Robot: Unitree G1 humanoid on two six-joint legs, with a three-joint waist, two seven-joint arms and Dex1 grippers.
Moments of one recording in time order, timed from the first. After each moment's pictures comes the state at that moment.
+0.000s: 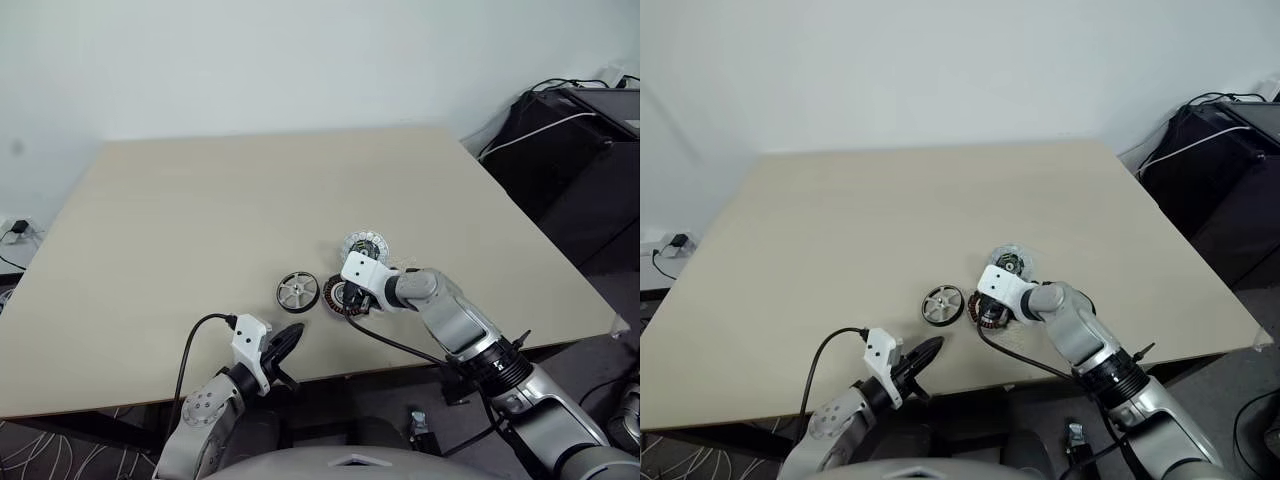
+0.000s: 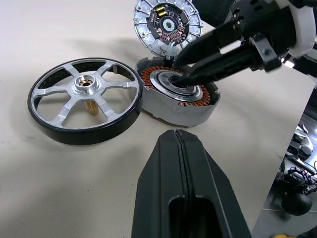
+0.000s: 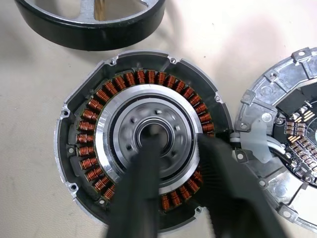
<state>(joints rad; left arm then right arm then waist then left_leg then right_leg) 0.34 0.16 -0.25 -0.12 -0.25 0.06 -0.55 -0.39 -0.49 0.51 -0.04 -0.19 0.70 0.74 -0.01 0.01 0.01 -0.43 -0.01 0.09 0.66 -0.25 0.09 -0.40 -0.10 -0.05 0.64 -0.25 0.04</state>
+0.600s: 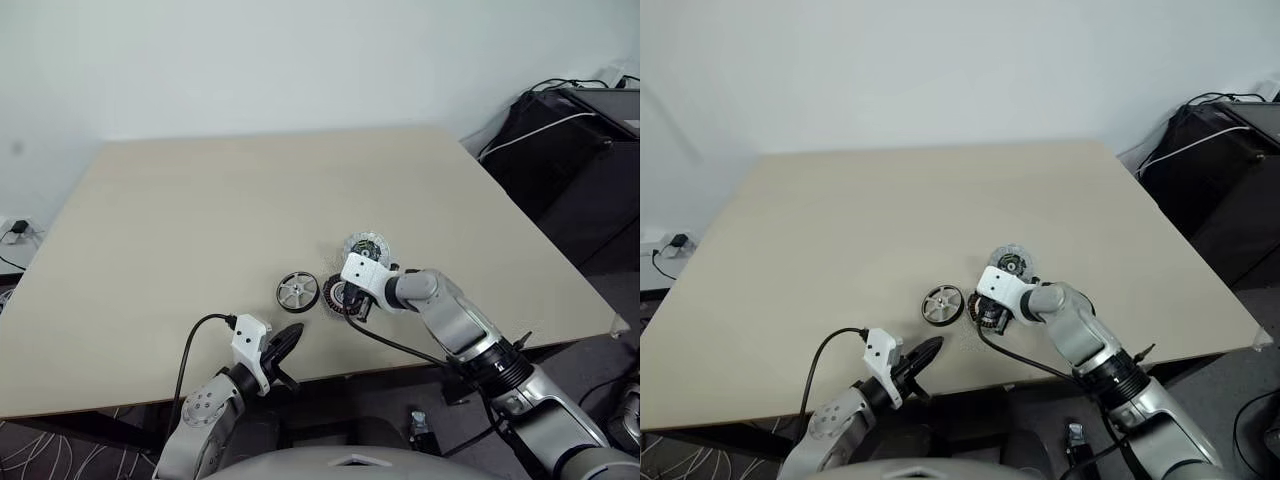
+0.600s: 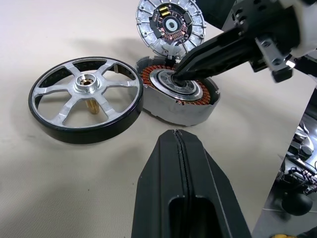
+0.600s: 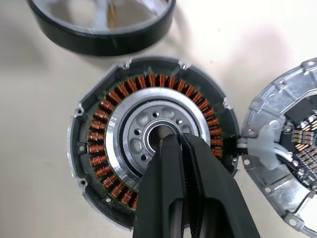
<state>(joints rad) 0.34 0.16 -0.25 -0.12 -0.25 0.06 -0.54 -0.38 -0.49 0.47 -0.07 -0.13 0.69 0.78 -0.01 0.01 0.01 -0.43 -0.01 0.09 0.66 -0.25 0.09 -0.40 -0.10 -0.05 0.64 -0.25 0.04</state>
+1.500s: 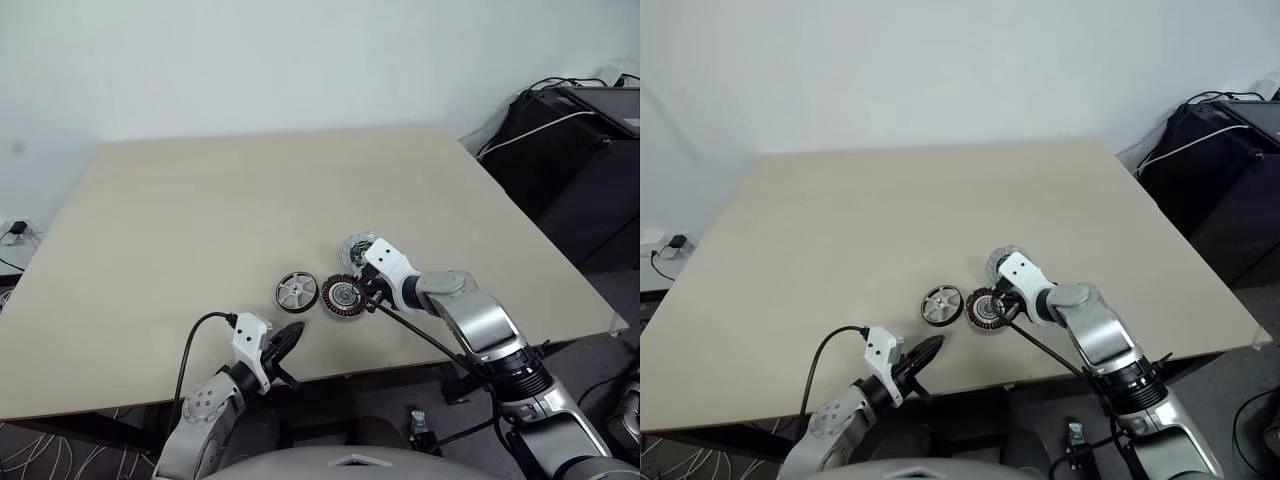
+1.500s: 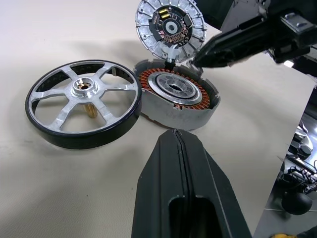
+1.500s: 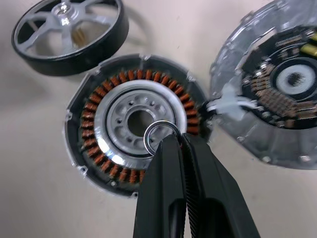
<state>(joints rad) 0.33 0.16 -0.25 -0.12 -0.25 0.06 -0.54 -0.34 -0.48 0.32 -0.17 0.03 0.98 0.70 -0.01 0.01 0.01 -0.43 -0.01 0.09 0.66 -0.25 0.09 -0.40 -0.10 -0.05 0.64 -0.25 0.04</state>
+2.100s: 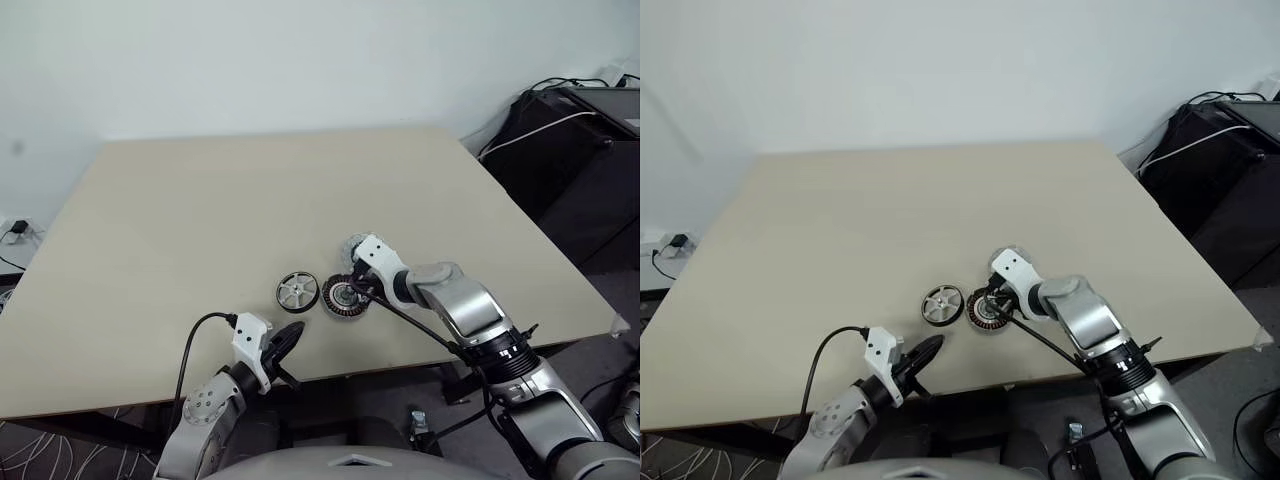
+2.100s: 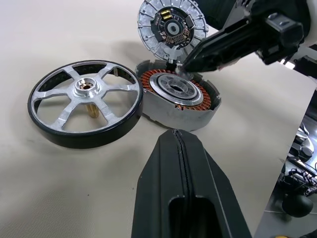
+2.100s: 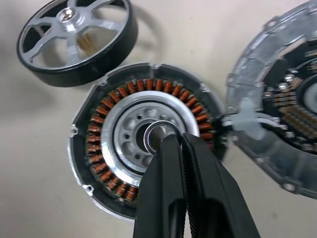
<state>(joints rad) 0.33 0.15 -0.25 -0.12 -0.25 0.06 -0.54 -0.43 -0.46 0.38 -0.06 0.06 0.99 0.70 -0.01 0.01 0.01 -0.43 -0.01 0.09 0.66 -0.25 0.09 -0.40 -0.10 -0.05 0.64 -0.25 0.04</state>
